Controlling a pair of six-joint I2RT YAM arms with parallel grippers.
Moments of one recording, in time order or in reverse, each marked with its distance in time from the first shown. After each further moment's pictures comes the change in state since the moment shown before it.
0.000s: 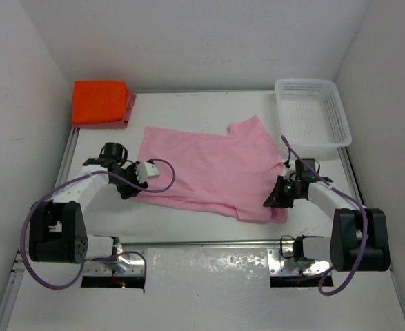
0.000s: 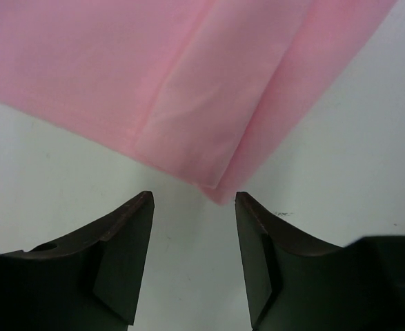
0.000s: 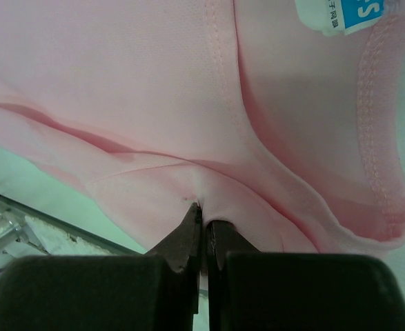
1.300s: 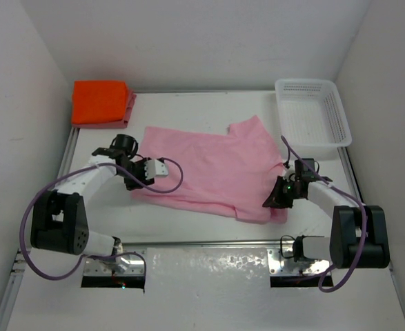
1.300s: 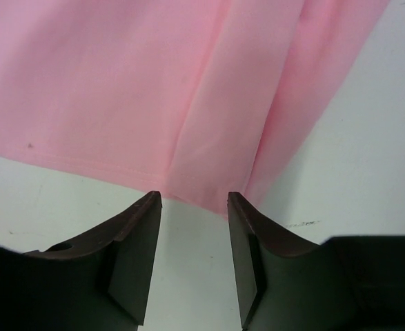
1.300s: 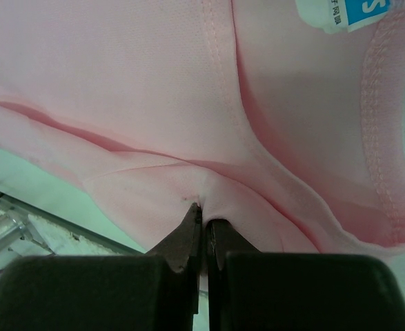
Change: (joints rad) left arm -0.116 0.087 0.119 -0.054 -0.011 0.130; right arm 0.000 0.022 0.000 0.006 -0.009 0.007
